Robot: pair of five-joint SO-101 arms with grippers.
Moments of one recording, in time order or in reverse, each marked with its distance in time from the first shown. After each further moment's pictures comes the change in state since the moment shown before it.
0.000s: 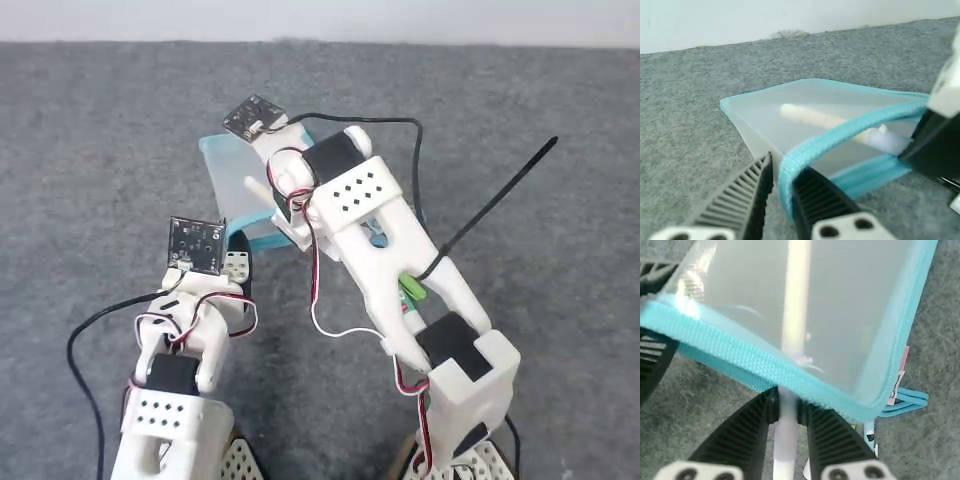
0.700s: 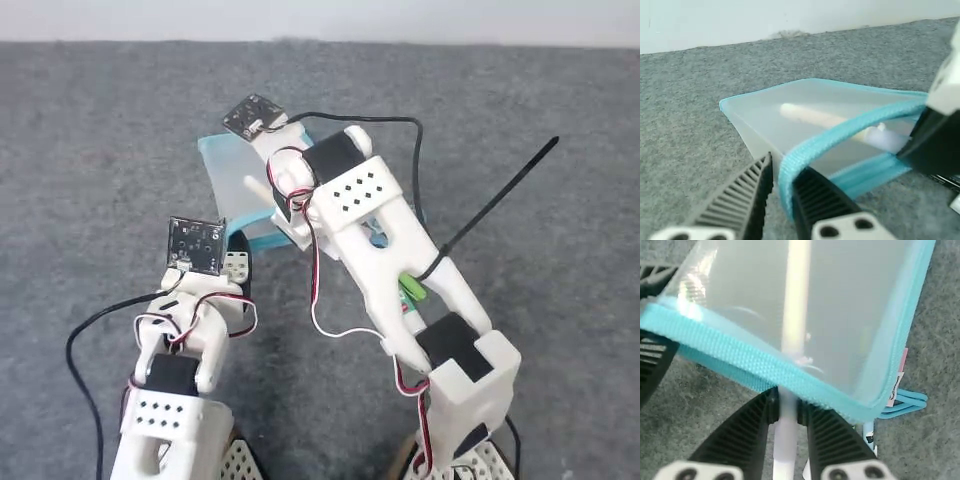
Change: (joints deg) left arm -0.1 0.0 0.0 0.0 0.0; right arm 0.0 0.0 0.0 -0.5 0.0
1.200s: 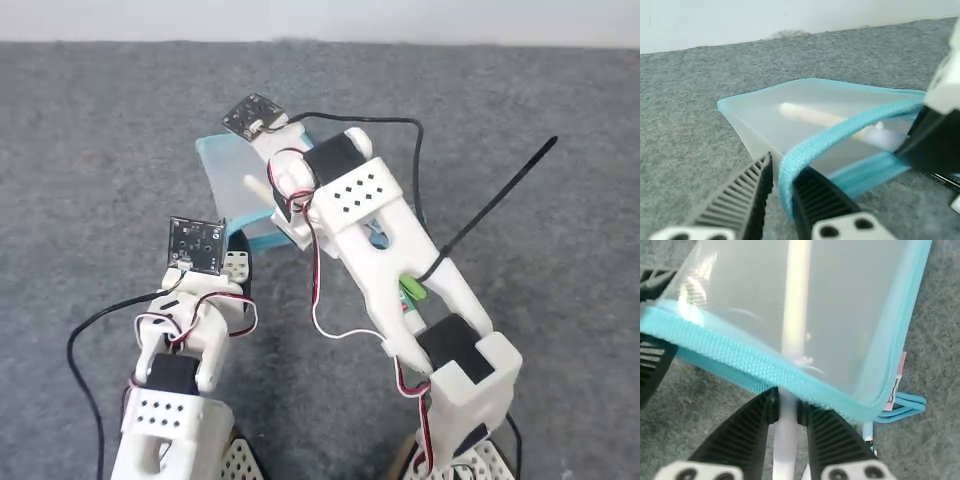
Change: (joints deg) left arm 0.0 0.0 0.0 0.0 0.0; right arm 0.0 -0.5 1.8 -2.0 0.0
